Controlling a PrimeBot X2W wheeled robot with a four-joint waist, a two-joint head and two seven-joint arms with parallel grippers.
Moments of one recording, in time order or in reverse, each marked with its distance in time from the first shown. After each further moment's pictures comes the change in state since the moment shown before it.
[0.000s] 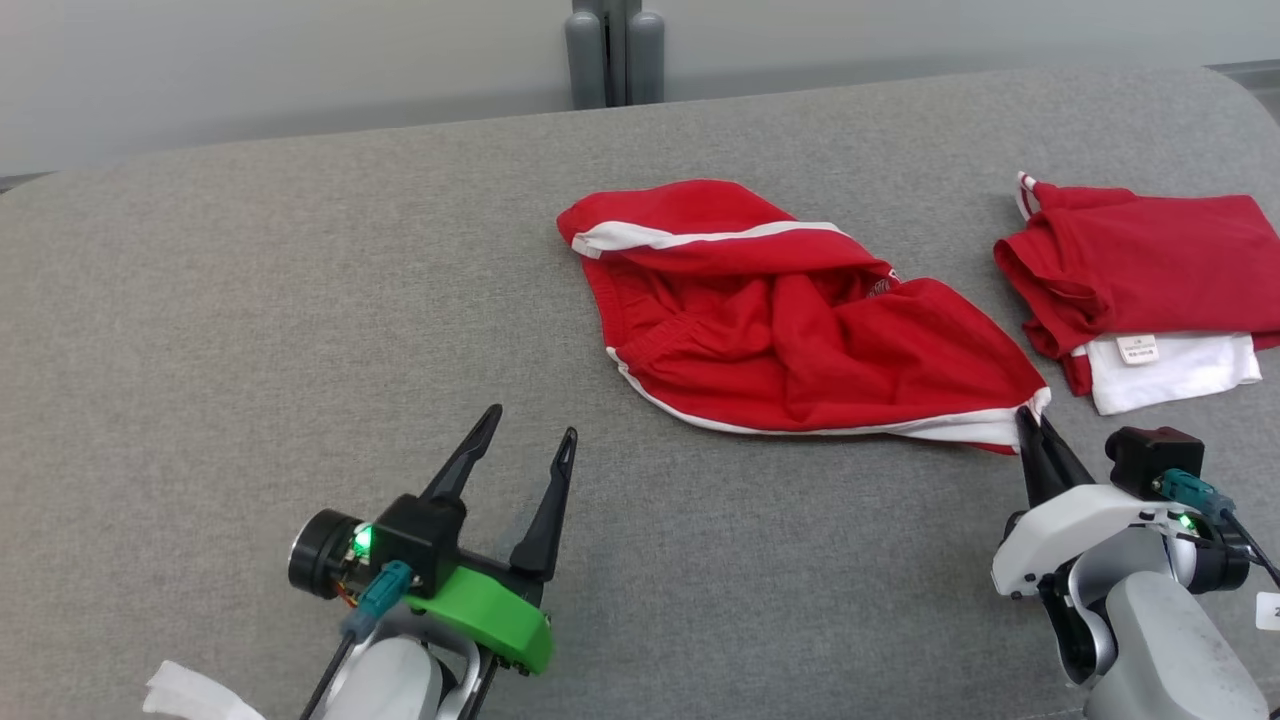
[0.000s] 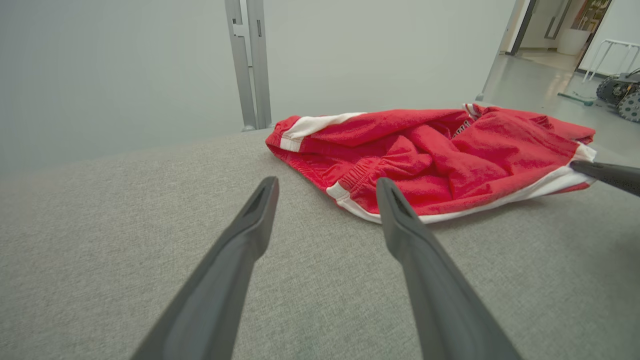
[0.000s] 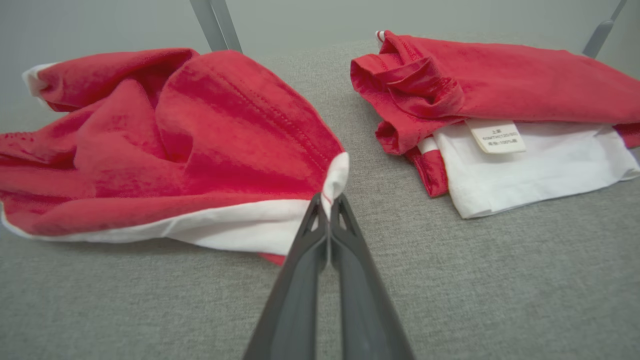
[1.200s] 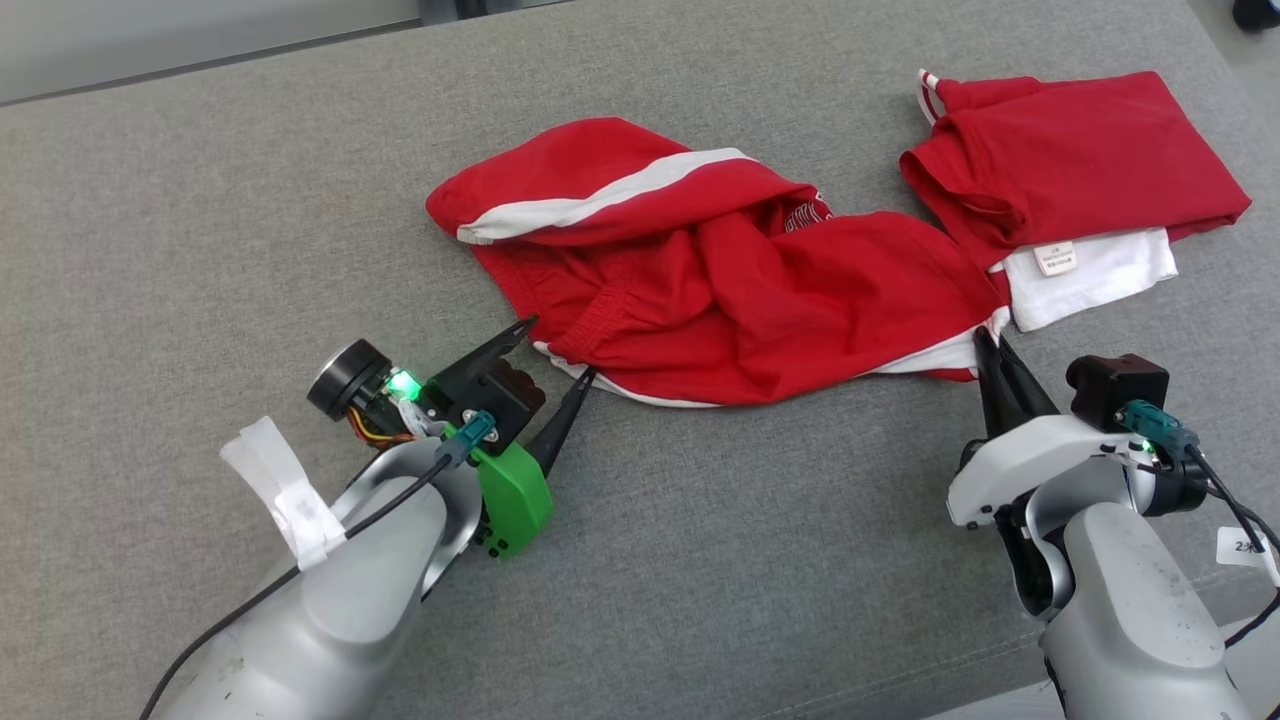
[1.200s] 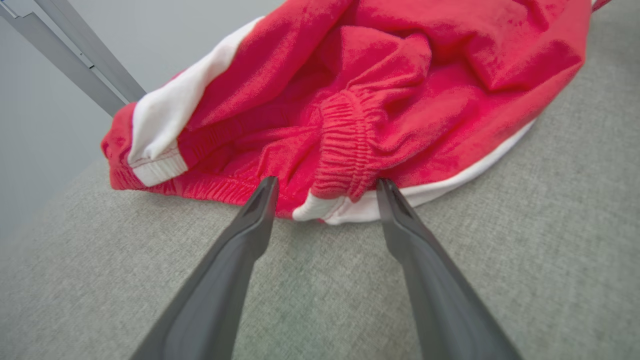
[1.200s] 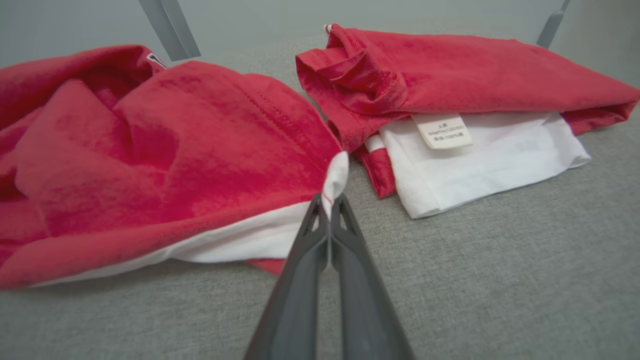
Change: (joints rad) left arm -0.492 0.108 -0.420 0.472 0.025 -0.002 0.000; right arm -0.098 0.073 -0.009 -0.042 -0.064 0.000 0.014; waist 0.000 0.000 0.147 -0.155
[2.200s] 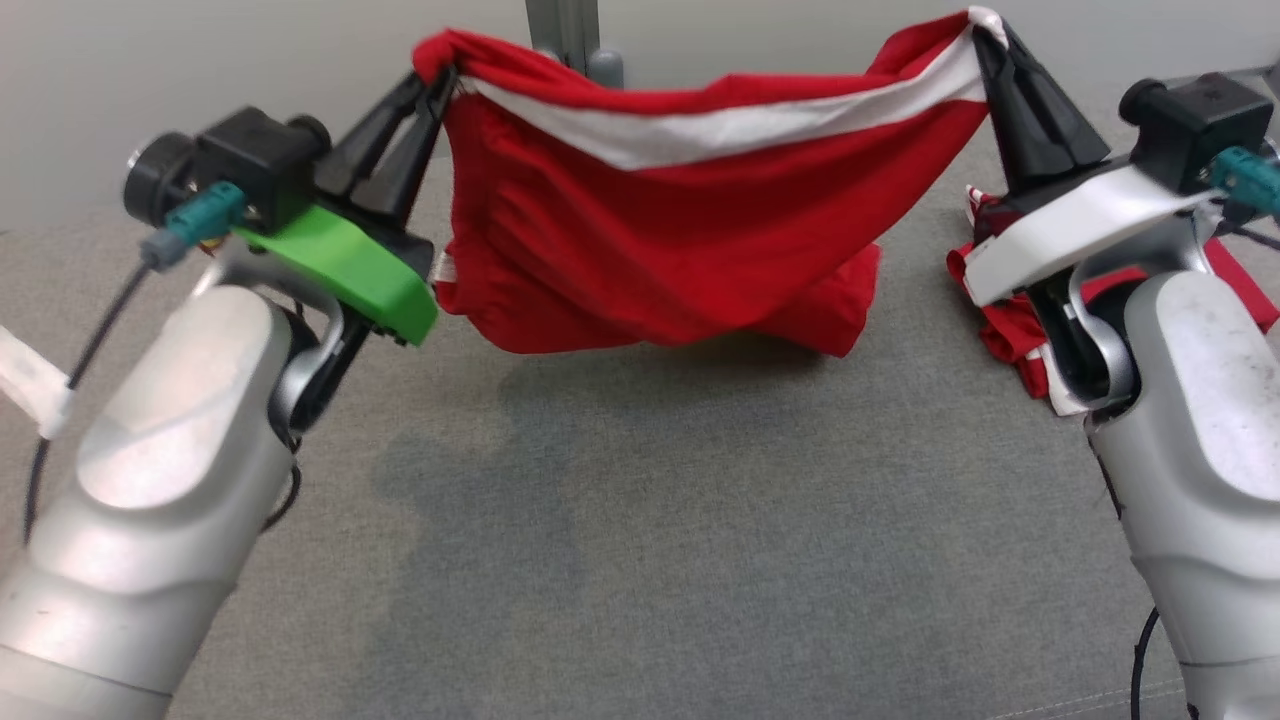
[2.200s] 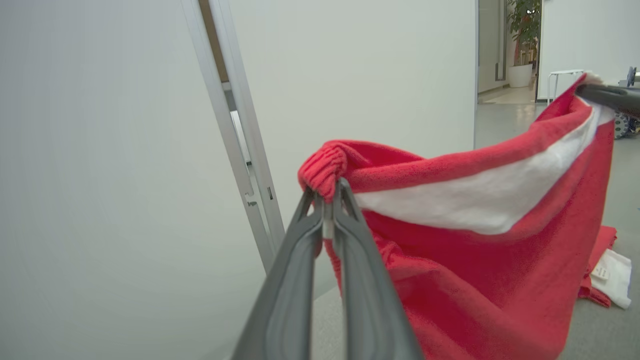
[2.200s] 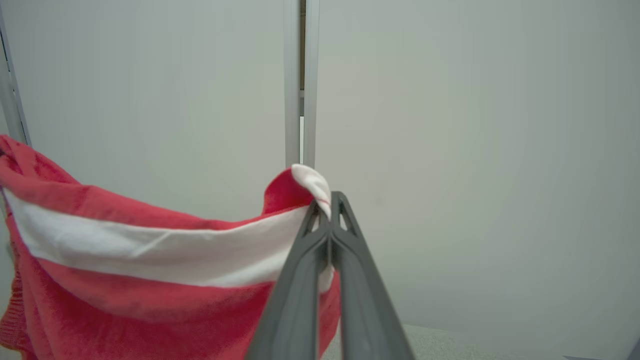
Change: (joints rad) left arm -0.148 0.165 0.137 -0.344 -0.384 0.000 0.068; right arm -0.270 -0.152 0.196 -0.310 0.111 0.000 0.114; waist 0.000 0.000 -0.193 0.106
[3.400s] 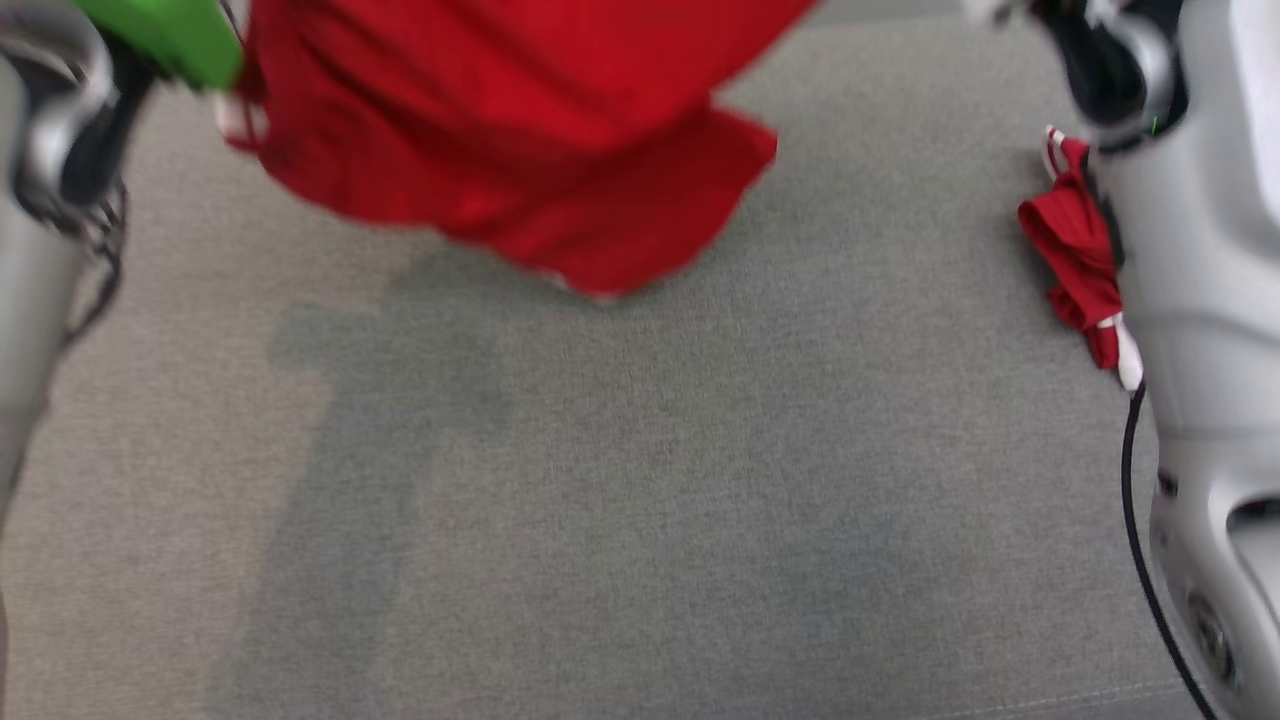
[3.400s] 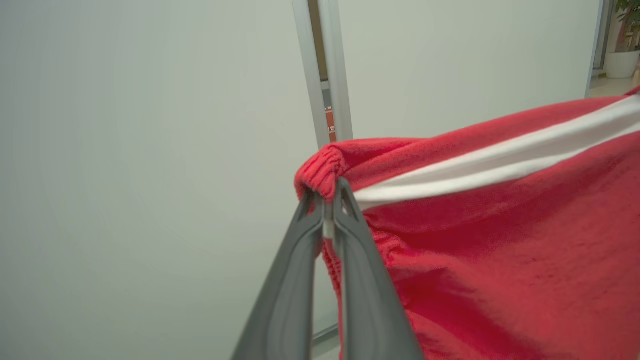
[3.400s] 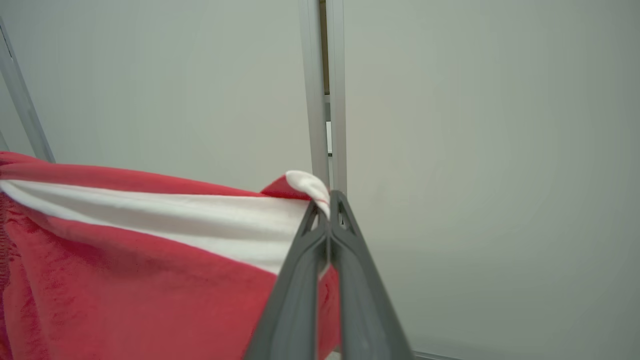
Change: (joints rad) left arm -0.294 0.118 0.091 -0.018 -0.105 0.034 0.251; right arm -0.439 0.086 -0.028 0.157 0.055 0.000 0.256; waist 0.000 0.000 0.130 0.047
